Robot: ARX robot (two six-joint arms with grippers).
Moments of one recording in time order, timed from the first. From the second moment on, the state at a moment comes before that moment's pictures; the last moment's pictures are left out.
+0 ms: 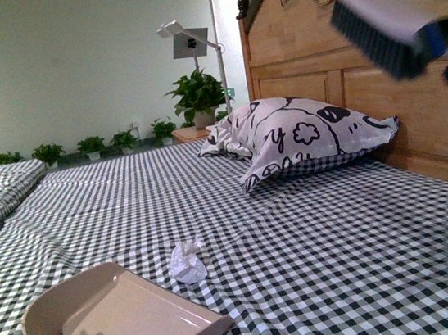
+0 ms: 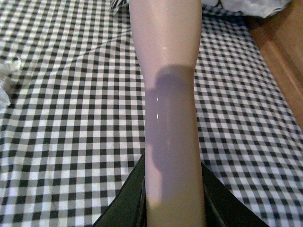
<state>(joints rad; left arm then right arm) 0.15 1.63 0.88 -0.11 0.44 0.94 0.41 1.64 1.22 -0.05 0.24 -0.13</state>
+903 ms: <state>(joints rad) 0.15 1.63 0.88 -0.11 0.44 0.94 0.54 2.30 1.71 -0.15 0.24 -0.21</state>
